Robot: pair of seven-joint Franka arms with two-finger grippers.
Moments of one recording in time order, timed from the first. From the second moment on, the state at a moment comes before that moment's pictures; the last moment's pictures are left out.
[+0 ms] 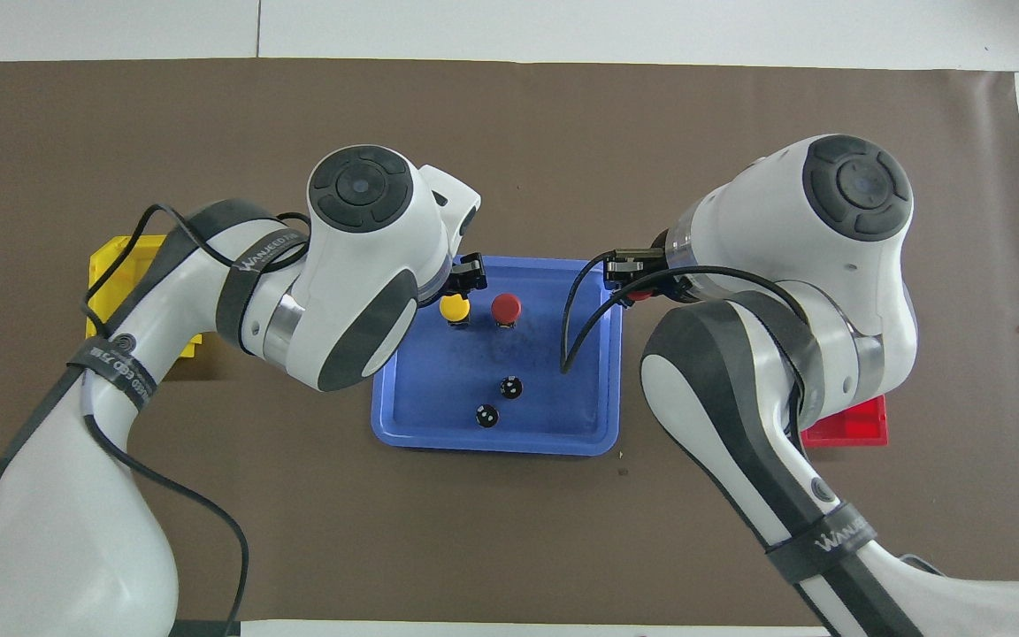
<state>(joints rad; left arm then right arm) -0.53 0.29 -0.08 -1.66 -0.02 1.90 -0.70 0.35 0.15 0.02 -1.85 0.18 2.06 0.33</state>
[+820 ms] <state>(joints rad) -0.06 0.00 -0.06 -1.64 -0.02 1.53 0.02 0.44 0.21 0.02 -1.94 0.18 2.18 0.09</state>
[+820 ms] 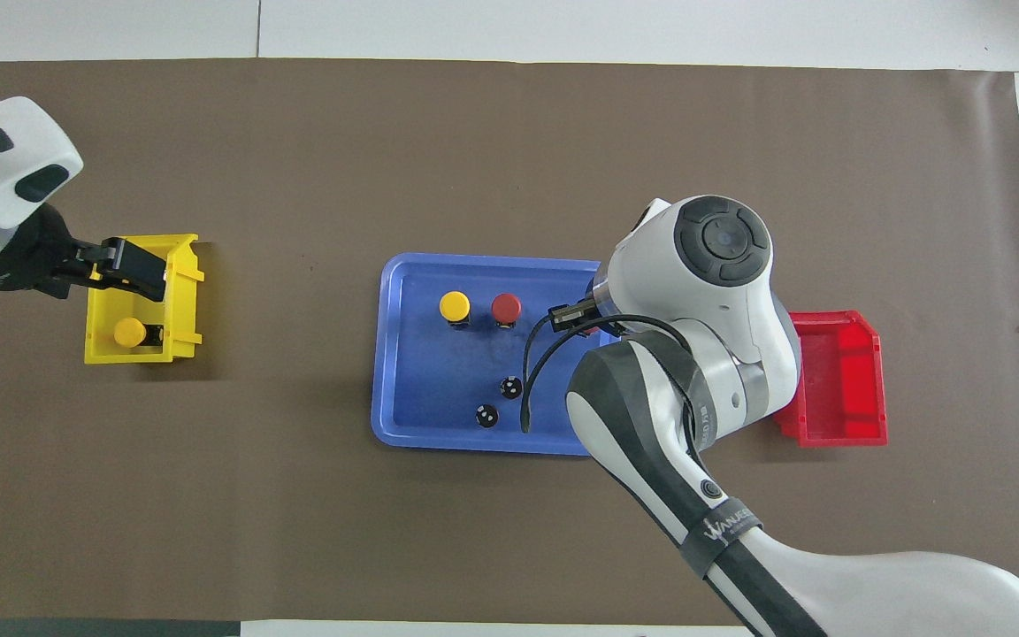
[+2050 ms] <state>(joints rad) 0.10 0.03 -0.06 -2.07 -0.02 2.12 0.12 0.35 0.25 0.00 -1.64 0.07 1.90 0.08</state>
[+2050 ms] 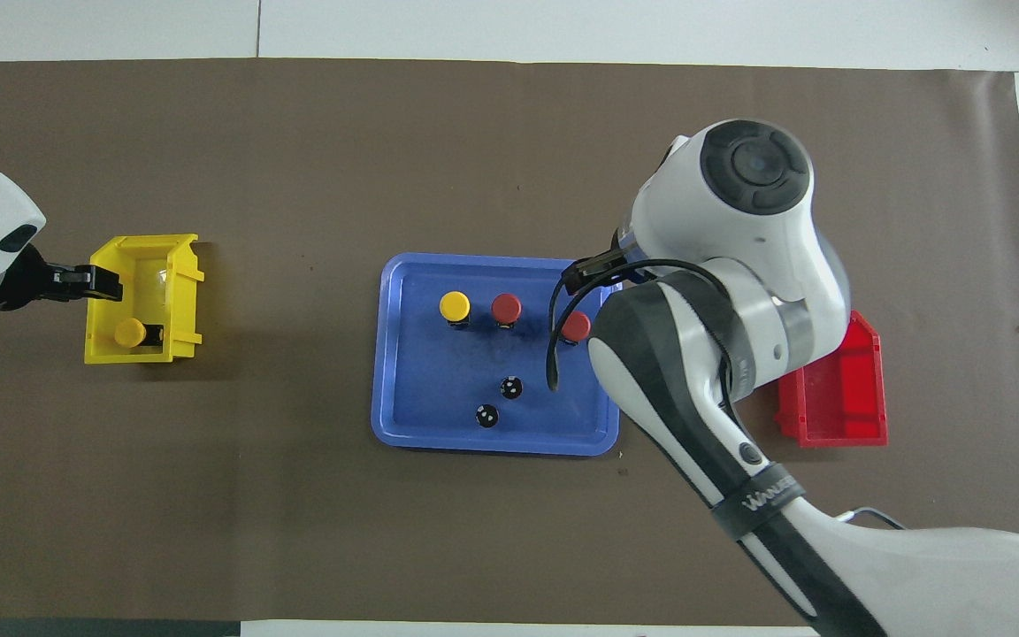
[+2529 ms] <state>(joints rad) 0.10 0.03 -0.07 -2.18 -0.02 2.21 0.11 0.17 0.18 -0.02 -1.48 0.05 1.67 0.07</state>
